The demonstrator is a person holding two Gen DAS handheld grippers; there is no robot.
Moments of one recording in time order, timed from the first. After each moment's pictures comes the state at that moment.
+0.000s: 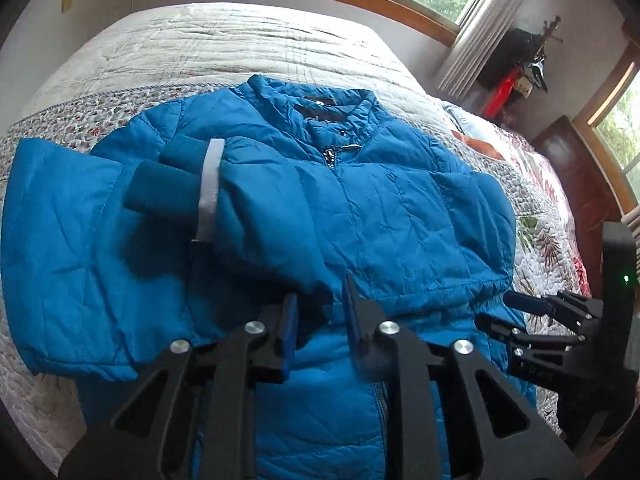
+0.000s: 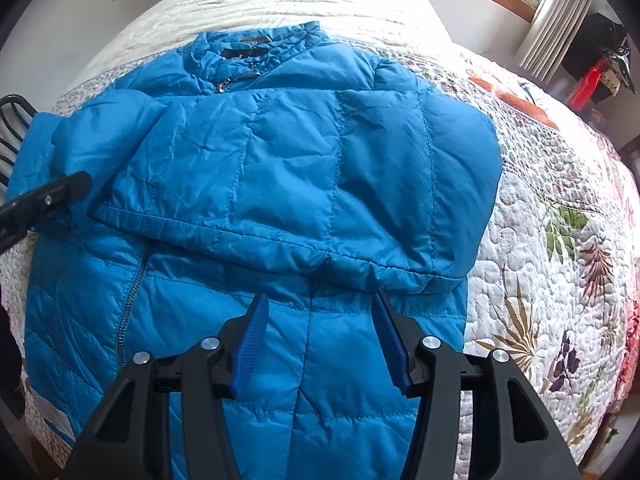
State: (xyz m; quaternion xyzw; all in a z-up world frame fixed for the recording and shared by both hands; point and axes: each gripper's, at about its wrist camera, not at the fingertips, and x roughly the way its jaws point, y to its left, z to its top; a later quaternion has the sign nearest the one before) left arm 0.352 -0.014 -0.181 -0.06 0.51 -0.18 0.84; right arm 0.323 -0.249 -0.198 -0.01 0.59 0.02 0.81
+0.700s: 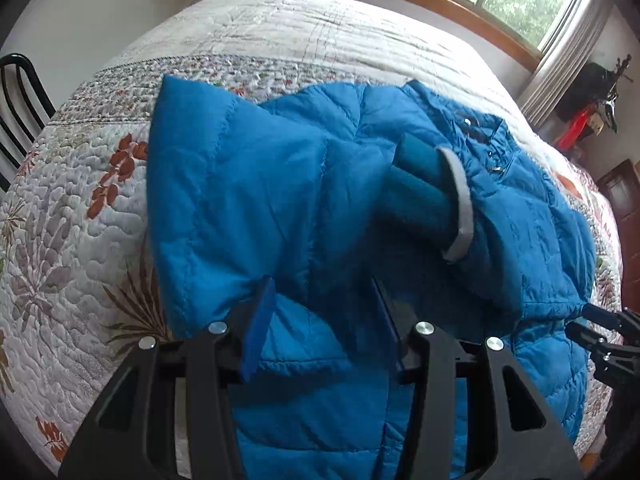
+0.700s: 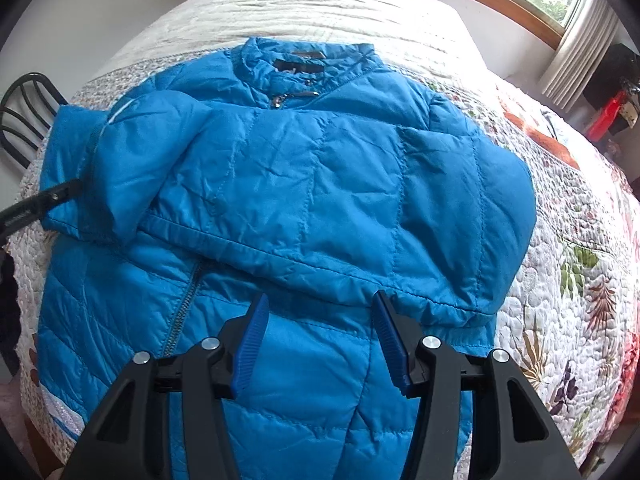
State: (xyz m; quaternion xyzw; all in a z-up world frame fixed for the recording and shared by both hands) left arm 0.373 0.091 -0.199 -0.07 0.54 -0.04 0.84; right arm 0.336 -0.198 -0.183 -0.03 0.57 0.07 0.81
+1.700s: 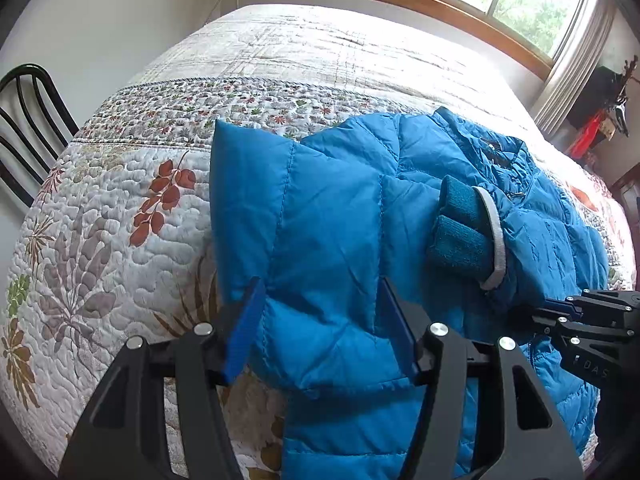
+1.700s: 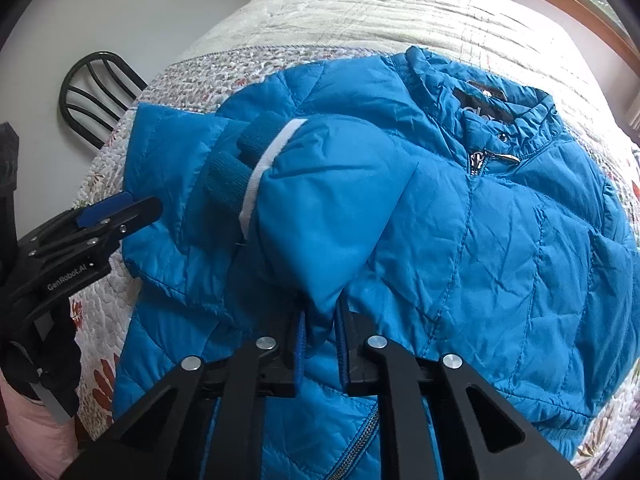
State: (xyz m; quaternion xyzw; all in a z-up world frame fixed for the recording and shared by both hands) left arm 0.377 0.124 -0.173 -0.06 0.51 -0.01 0.86; right arm 0.388 -0.088 -0.185 -0.01 0.58 0.22 0.79
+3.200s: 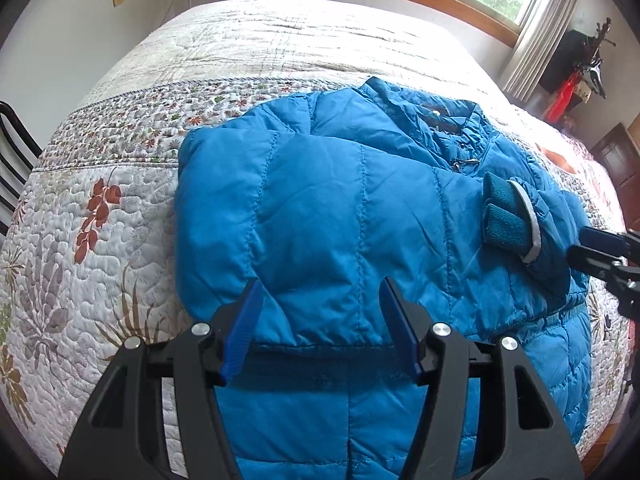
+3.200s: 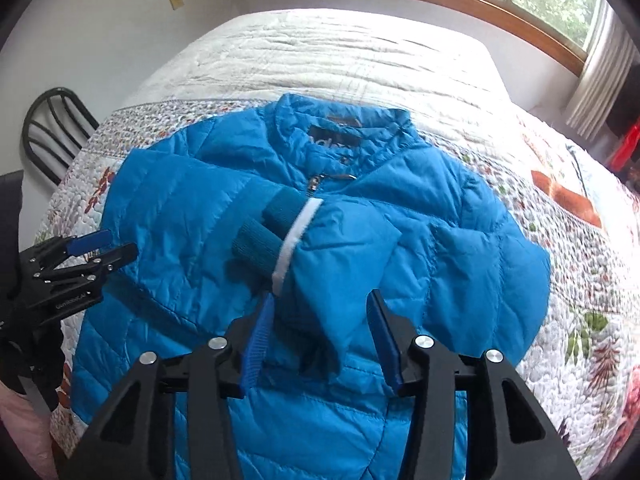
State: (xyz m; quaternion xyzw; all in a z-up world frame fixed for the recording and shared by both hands) left arm 0.389 0.052 -0.179 -0.02 0.53 -0.07 0.85; right arm 0.388 -0.172 -0.147 -0.05 0.54 0.13 0.83
